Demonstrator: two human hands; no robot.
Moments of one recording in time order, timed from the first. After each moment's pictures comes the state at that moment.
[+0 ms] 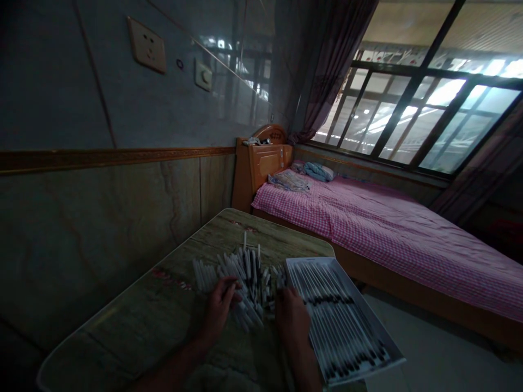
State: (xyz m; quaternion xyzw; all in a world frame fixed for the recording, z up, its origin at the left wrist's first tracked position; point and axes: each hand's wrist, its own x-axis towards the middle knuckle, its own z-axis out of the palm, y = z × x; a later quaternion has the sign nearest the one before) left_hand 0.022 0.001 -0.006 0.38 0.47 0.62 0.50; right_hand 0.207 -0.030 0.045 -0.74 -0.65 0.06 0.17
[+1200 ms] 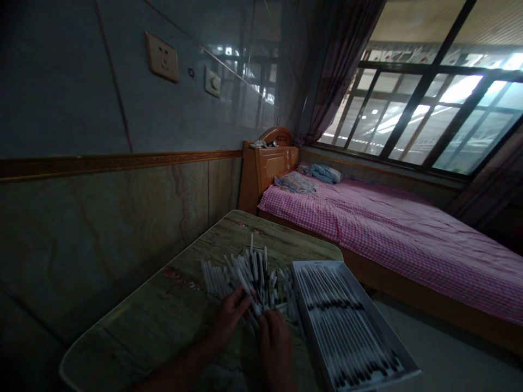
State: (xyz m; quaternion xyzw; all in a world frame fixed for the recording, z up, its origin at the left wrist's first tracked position) left_hand 0.026 -0.008 -0.003 0.44 0.40 0.55 0.59; right_hand 0.161 -0.062 -0.012 -0.62 -0.62 0.22 0.44
